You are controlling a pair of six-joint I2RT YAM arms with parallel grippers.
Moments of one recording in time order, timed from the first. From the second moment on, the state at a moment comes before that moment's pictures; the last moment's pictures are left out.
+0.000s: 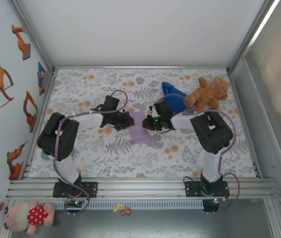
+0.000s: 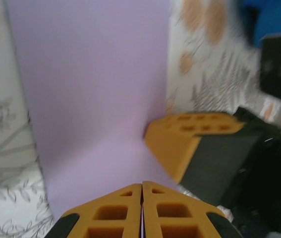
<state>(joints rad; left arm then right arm) -0.54 1.79 0.95 -0.16 0.57 -0.80 0.57 1.93 0.96 0.03 -0.46 0.69</state>
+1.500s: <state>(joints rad) -0.61 1.73 0.87 -0.11 0.58 -0.84 0.57 1.94 0.96 0.03 -0.46 0.69</state>
